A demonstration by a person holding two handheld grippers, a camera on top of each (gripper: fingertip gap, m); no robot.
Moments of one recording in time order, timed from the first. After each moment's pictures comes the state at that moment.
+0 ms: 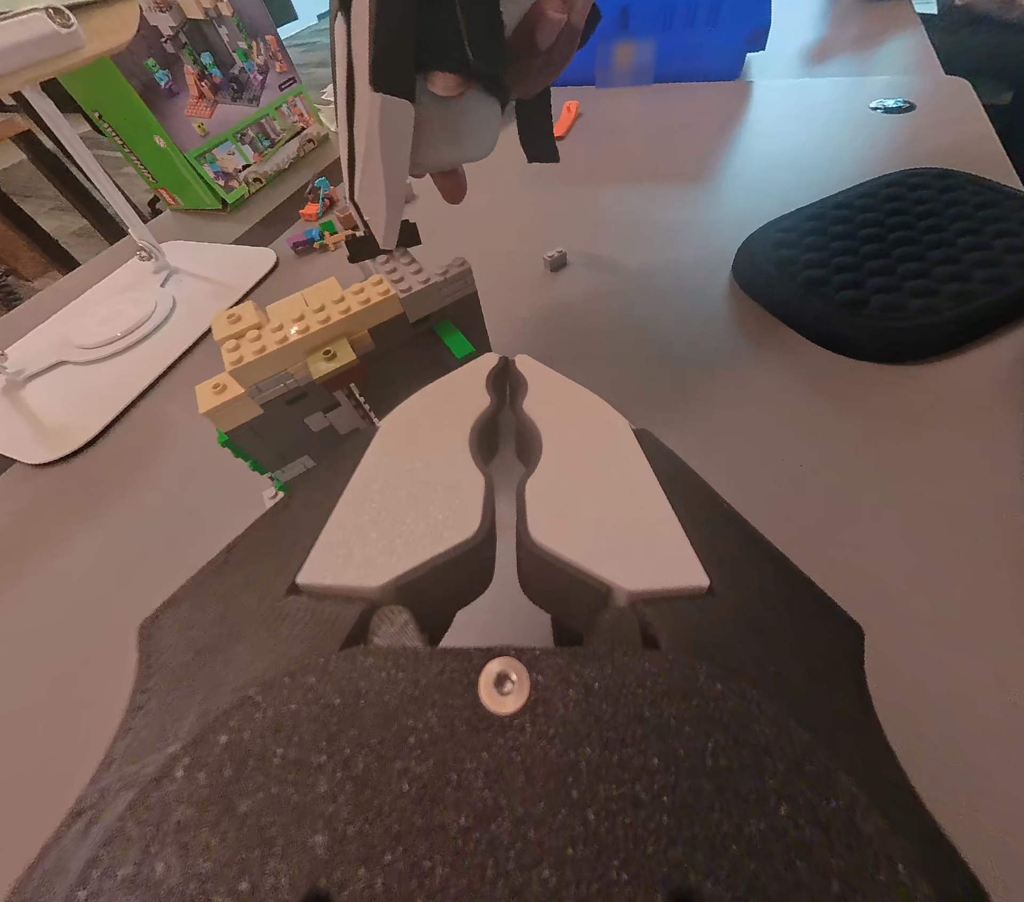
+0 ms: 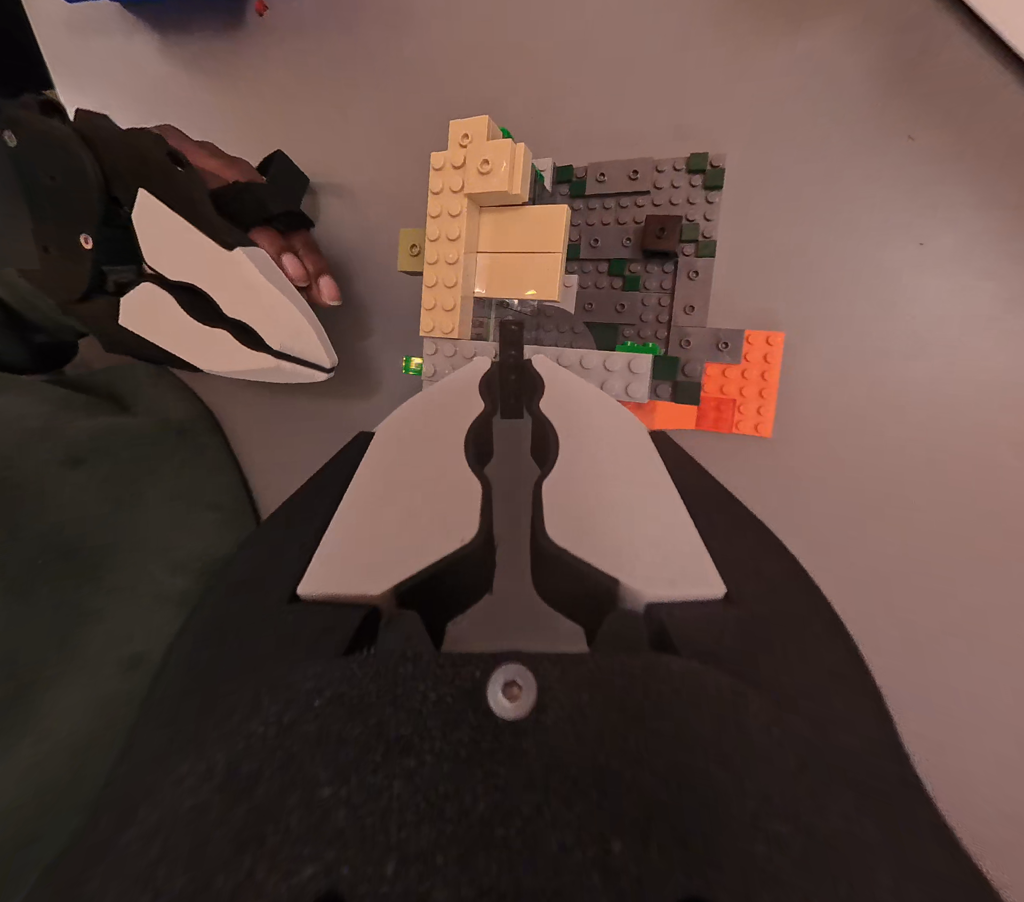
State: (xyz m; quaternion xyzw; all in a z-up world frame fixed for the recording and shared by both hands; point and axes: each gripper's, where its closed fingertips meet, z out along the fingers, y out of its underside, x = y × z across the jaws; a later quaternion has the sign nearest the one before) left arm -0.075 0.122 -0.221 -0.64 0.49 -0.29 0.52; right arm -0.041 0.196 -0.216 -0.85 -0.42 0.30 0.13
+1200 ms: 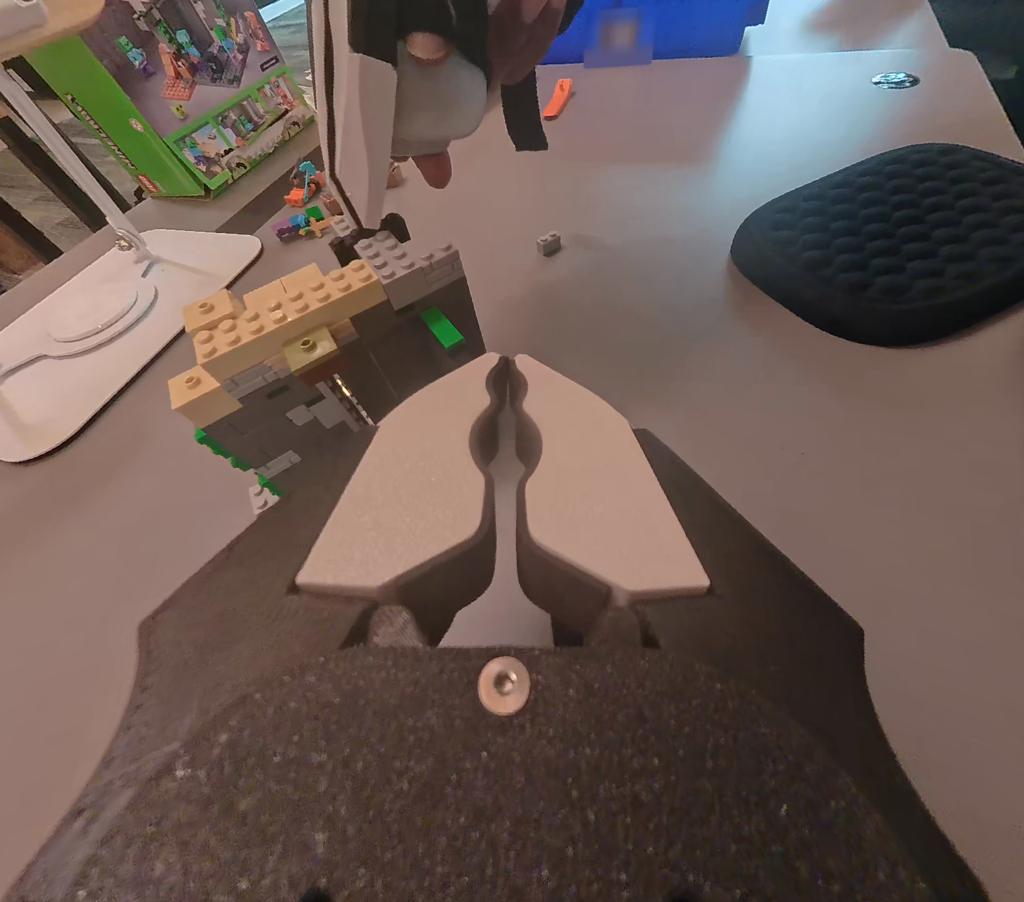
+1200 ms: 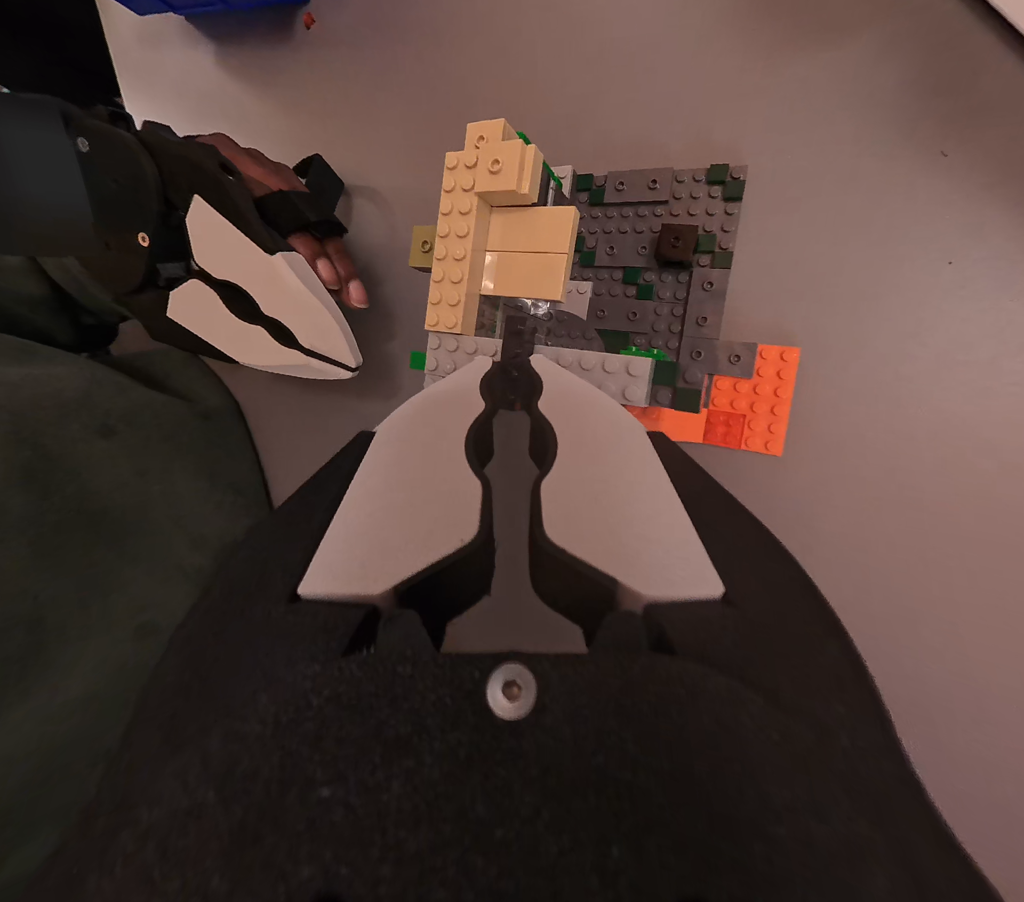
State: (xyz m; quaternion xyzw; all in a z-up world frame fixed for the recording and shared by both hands) left arm -0.073 0.120 -0.229 -0.65 0.50 -0.28 0.51; right arm -0.041 0.196 -0.215 -0.83 -0.43 0.33 0.13
